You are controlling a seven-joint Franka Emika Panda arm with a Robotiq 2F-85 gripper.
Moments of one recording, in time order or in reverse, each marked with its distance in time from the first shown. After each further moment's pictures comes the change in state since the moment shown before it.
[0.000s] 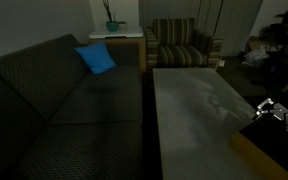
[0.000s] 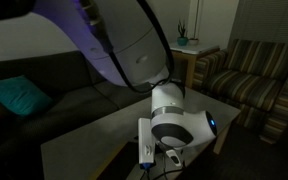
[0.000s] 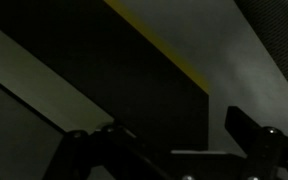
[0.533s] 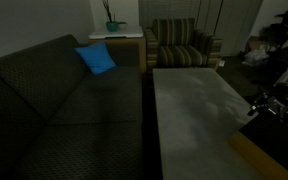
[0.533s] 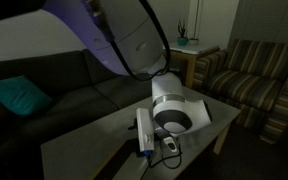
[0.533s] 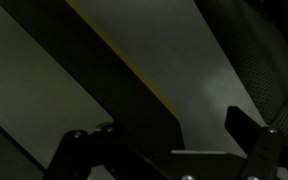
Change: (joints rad) arm 0.048 -0.001 0.002 0.069 -0.007 -0.165 -0.038
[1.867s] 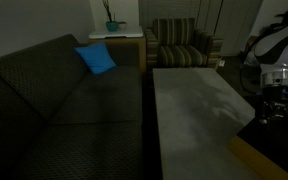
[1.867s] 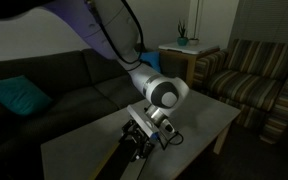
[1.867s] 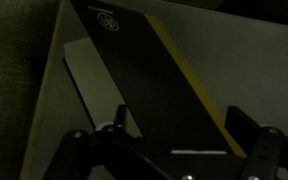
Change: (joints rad) arm 0.237 0.000 -0.158 0.095 -0.303 -0.148 -0.006
